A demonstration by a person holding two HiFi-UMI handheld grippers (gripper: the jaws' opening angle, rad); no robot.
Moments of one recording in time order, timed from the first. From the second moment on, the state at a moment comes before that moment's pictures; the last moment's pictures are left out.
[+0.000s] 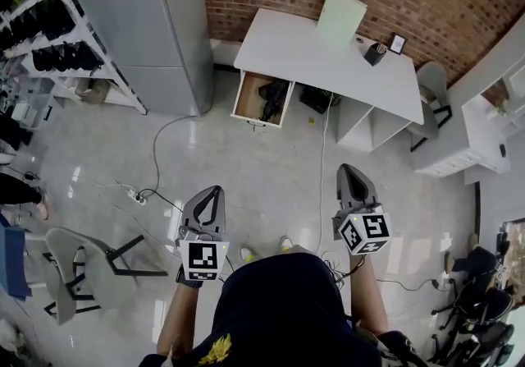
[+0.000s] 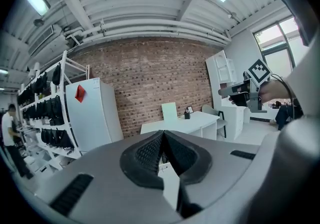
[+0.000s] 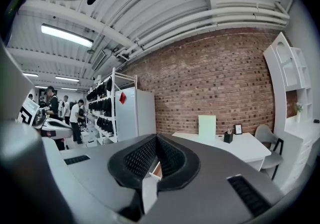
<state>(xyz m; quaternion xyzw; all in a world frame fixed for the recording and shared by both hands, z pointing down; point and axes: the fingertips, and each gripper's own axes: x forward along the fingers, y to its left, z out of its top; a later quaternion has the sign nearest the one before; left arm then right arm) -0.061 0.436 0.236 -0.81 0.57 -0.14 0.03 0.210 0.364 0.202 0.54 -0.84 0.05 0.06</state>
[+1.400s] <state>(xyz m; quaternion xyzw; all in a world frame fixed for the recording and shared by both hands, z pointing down) -0.179 0.252 0.252 -0.76 0.60 -0.22 0.10 0.061 0.157 0.256 0.45 -0.89 0.07 0.03</state>
